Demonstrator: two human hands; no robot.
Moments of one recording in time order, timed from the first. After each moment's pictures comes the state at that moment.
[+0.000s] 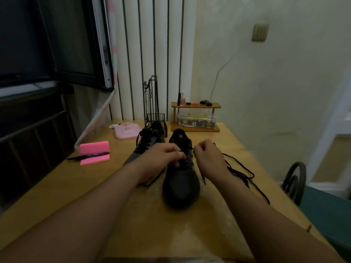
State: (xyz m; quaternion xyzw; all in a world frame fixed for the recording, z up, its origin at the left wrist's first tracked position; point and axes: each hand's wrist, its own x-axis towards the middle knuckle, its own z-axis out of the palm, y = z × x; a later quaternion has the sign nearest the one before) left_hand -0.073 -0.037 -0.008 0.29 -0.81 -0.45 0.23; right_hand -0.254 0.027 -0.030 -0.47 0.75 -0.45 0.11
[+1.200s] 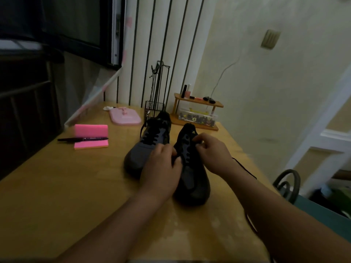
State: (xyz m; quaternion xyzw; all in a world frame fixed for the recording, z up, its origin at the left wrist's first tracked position) left_hand -0.056 -0.032 -0.080 0.37 -0.79 -0.22 0.43; right_hand -0.228 0.006 -0.015 -0.55 0.77 -0.32 0.04
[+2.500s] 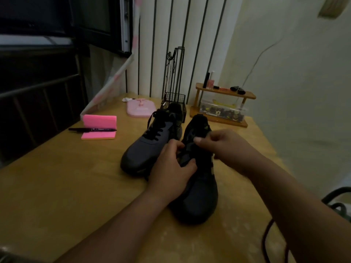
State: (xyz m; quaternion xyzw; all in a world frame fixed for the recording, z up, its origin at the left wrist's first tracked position) left_hand -0.107 -0.050 -0.101 0.42 -0.71 -0.35 0.45; right_hand -0.267 -0.009 0.002 -0.60 0.68 -0.32 0.27
